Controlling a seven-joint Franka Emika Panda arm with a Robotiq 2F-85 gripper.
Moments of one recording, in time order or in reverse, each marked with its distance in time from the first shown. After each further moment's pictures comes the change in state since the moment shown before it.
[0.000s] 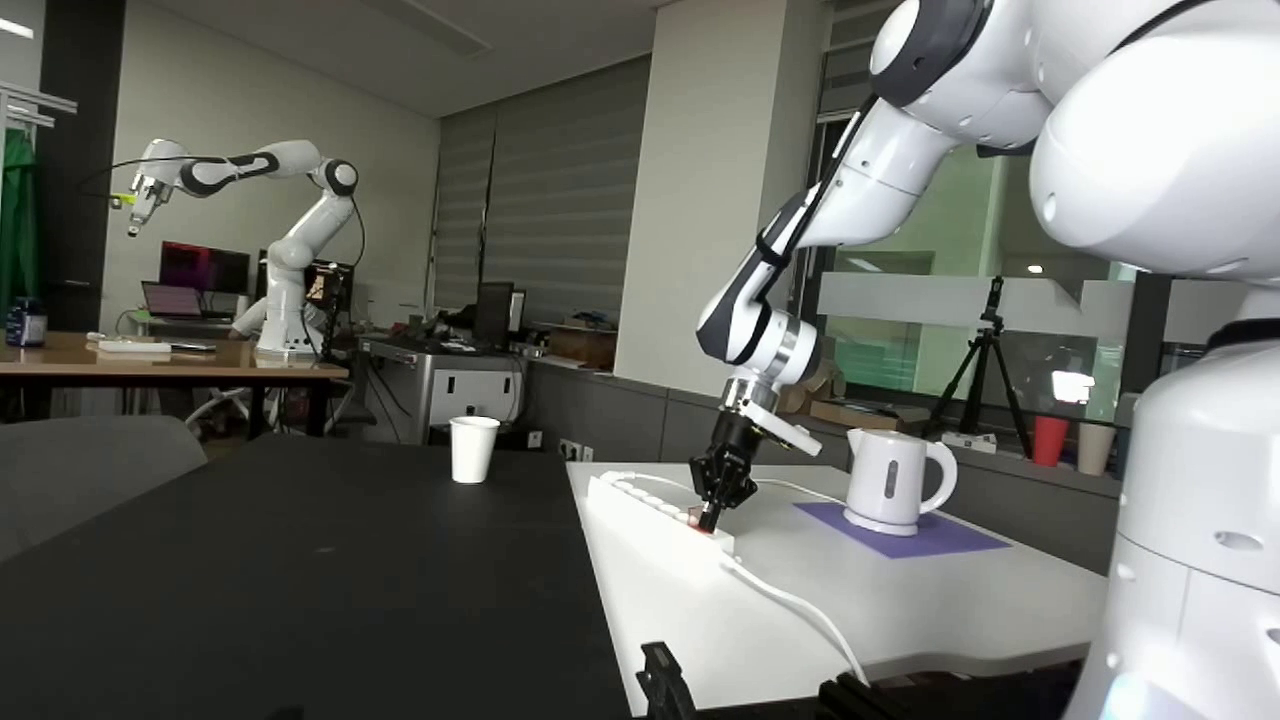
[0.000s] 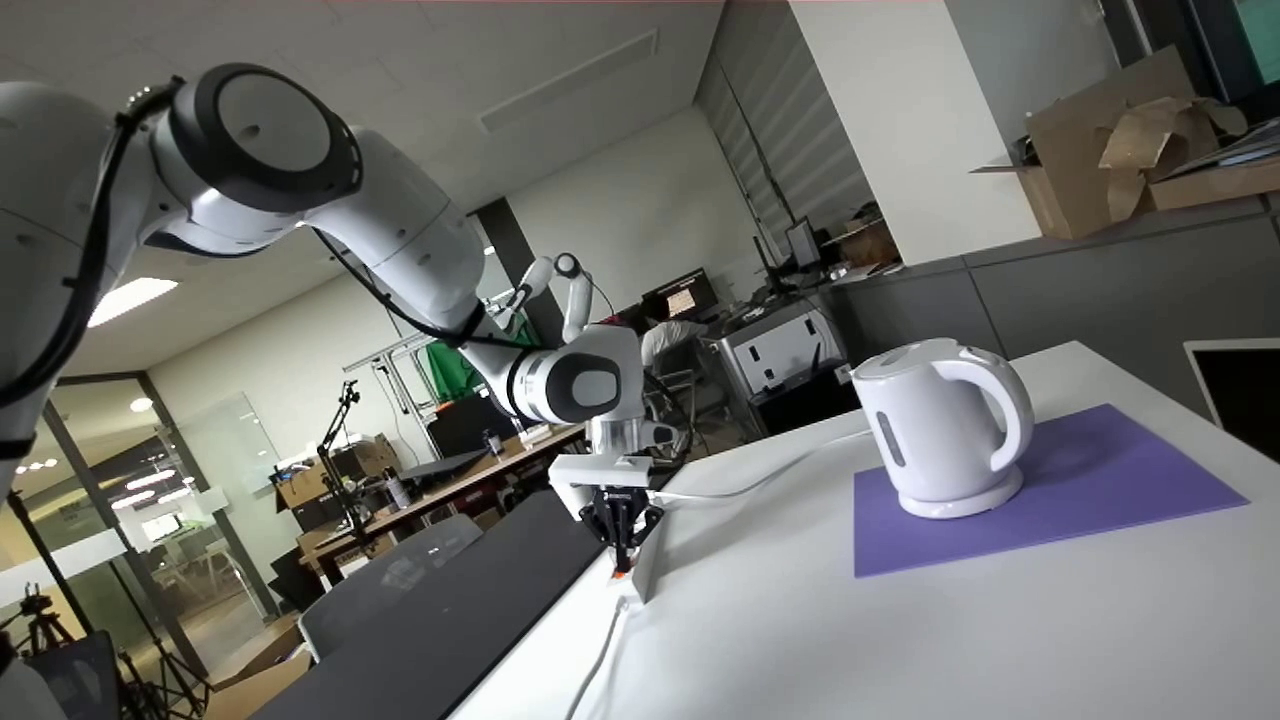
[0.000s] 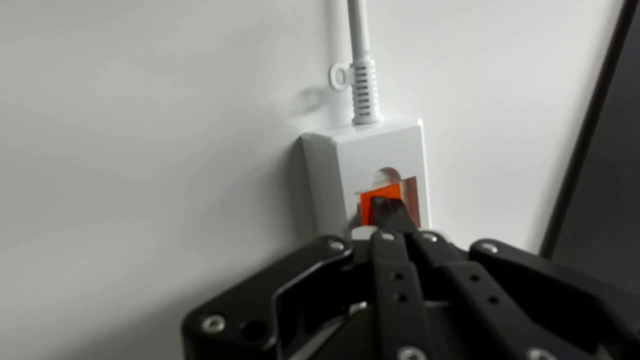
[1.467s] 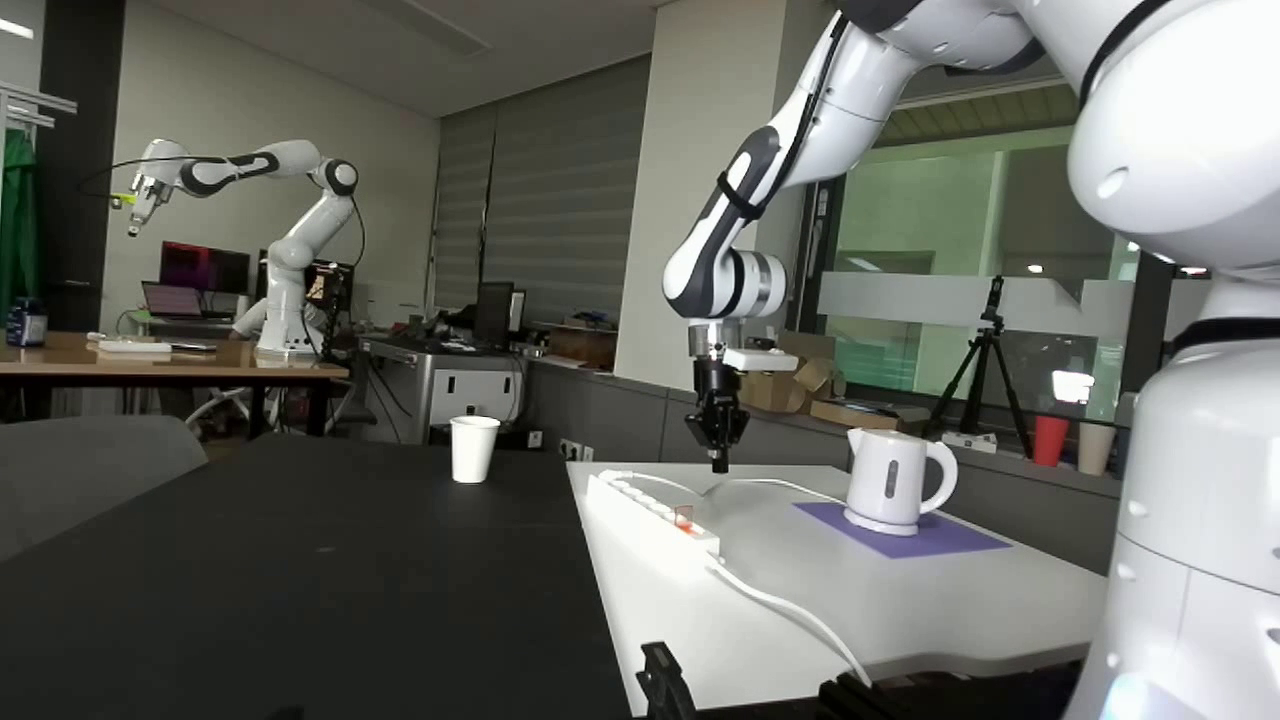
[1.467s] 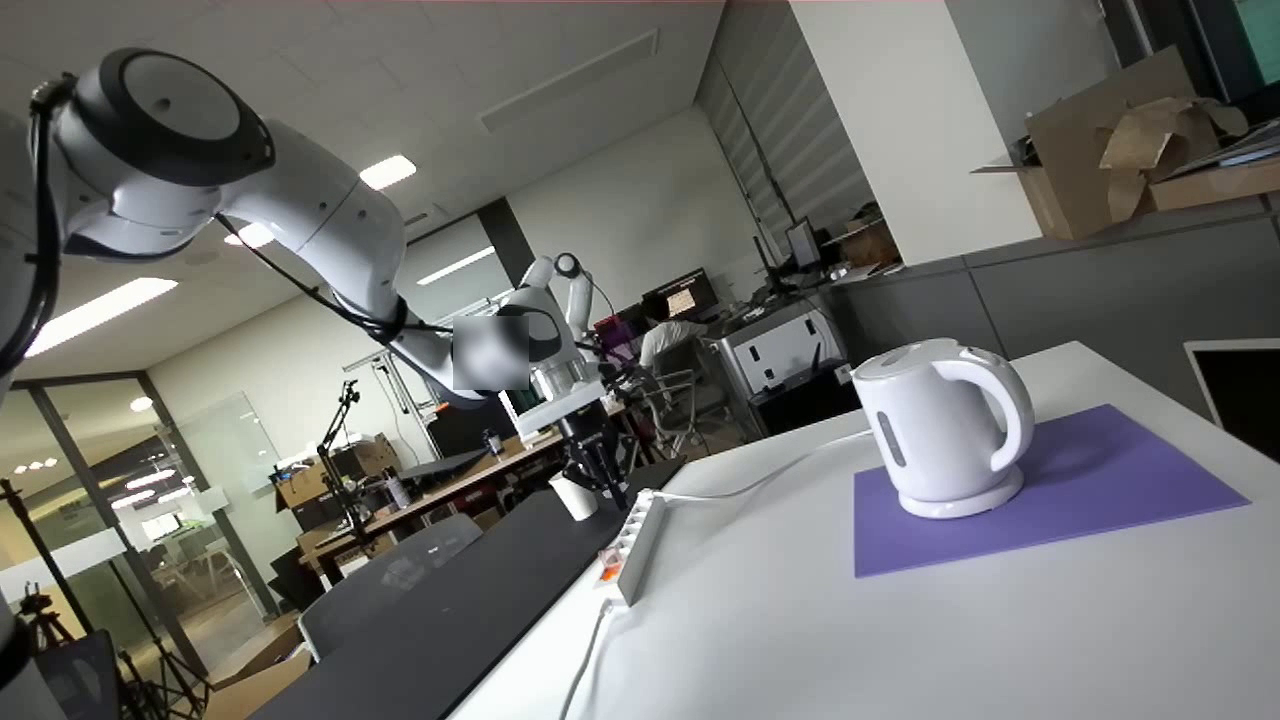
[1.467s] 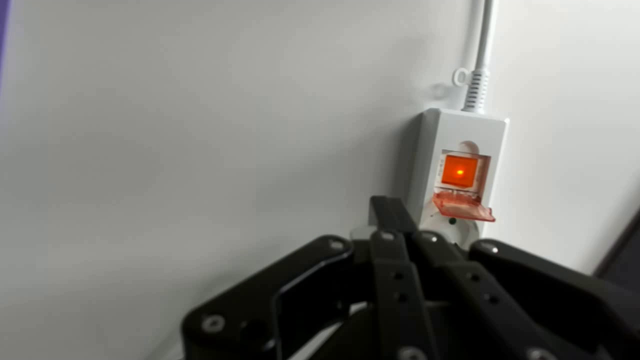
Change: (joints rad) arm 0.323 -0.186 -0.238 -0.017 -0.353 -0.041 0.212
